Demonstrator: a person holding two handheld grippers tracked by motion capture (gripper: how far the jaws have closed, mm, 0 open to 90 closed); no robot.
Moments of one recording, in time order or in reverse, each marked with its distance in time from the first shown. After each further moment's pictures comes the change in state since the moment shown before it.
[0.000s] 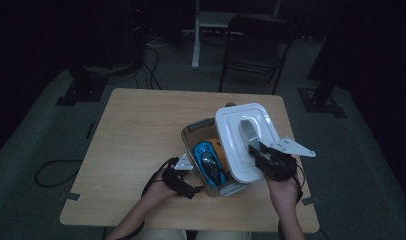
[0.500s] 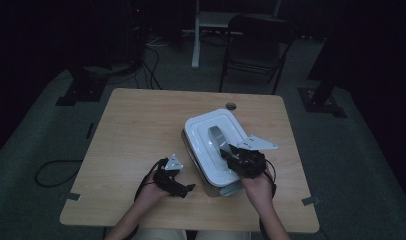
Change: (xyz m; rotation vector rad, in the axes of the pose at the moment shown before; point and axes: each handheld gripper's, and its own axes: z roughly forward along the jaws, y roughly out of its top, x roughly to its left) left arm 0.011 -0.020 -0.013 -0.012 0.069 -0.082; right arm 0.044 0.002 0.052 0.081 0.159 -0.080
